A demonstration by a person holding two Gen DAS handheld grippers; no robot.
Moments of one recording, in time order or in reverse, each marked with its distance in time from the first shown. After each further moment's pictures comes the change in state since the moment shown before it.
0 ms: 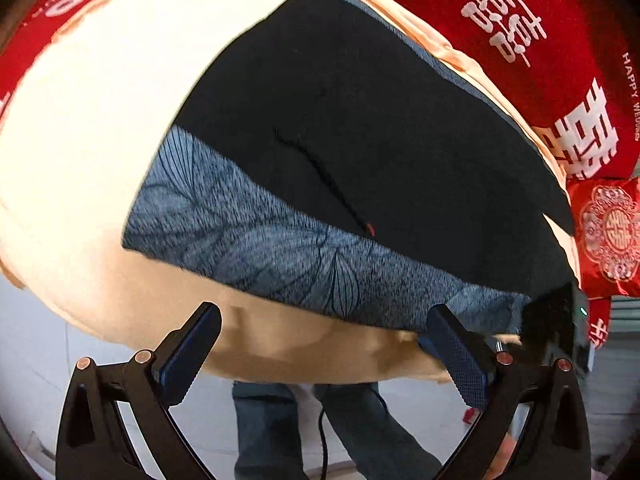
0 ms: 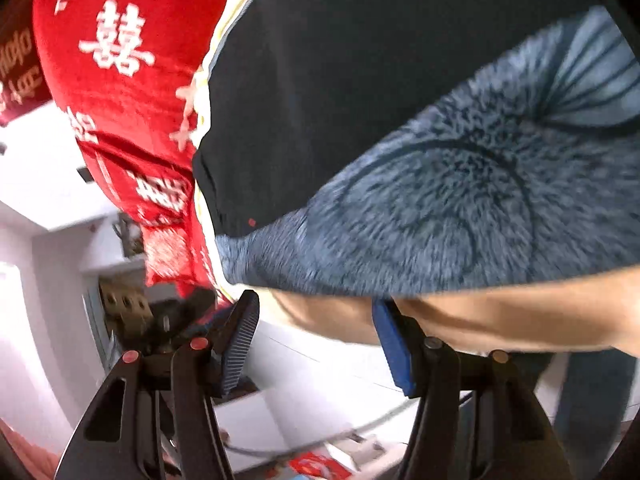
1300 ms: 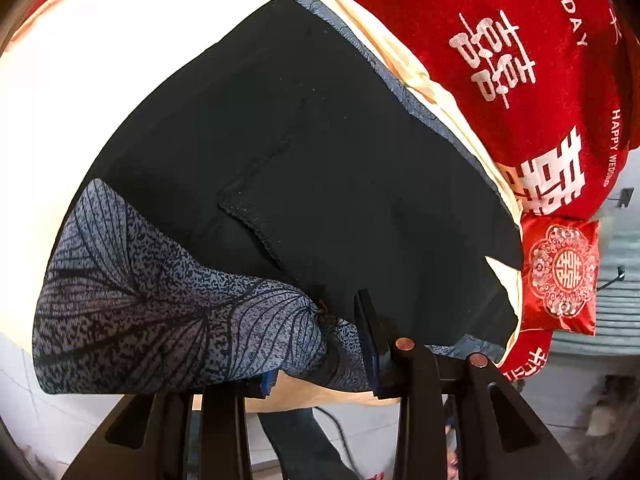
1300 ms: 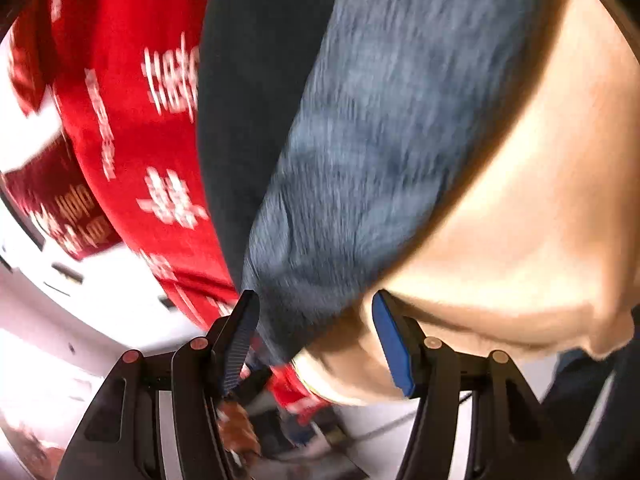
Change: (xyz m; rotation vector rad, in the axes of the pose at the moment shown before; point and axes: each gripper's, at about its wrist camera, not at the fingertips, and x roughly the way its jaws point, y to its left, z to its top) left arm 0.000 -0.014 0.066 -0.097 0.044 -0.189; right arm -0.124 -0.070 -0.003 0.251 -0.421 0.315
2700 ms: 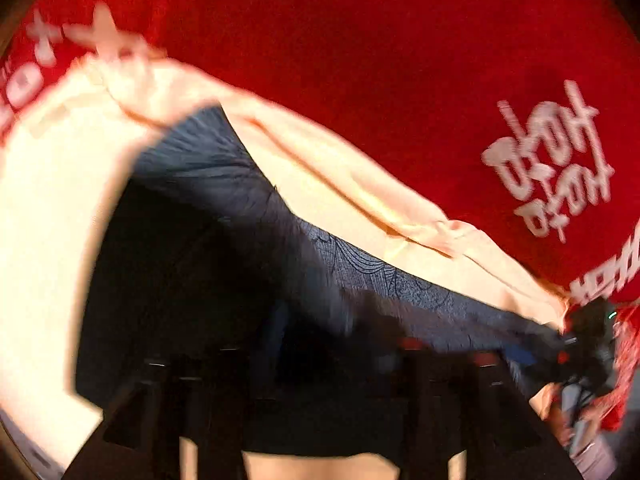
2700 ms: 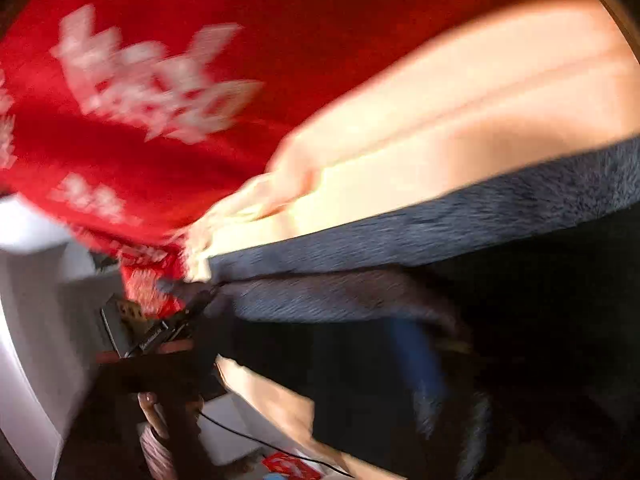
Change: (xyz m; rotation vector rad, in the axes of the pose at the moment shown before) left arm 0.041 -0.100 0.214 0.030 -0.146 0.261; right arm 0.197 0.231 0.239 -0.477 0.463 -0.553
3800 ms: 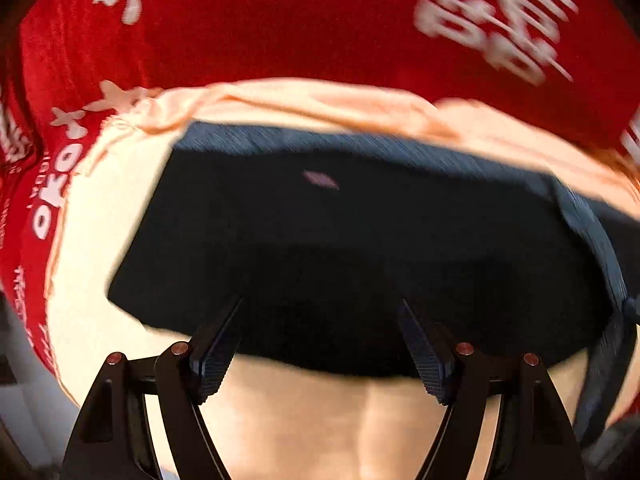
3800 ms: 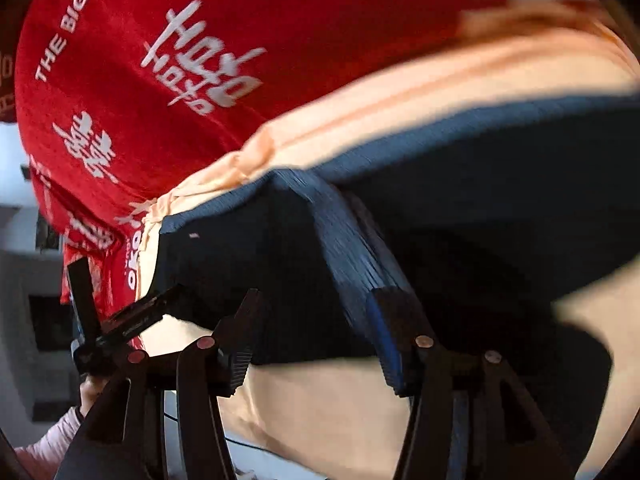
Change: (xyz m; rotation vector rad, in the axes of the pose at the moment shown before) left arm 0.007 -0.080 -0.099 0.299 0.027 0.323; right arm -0.084 -0.038 -0.127 -0.040 -0.180 -0.248
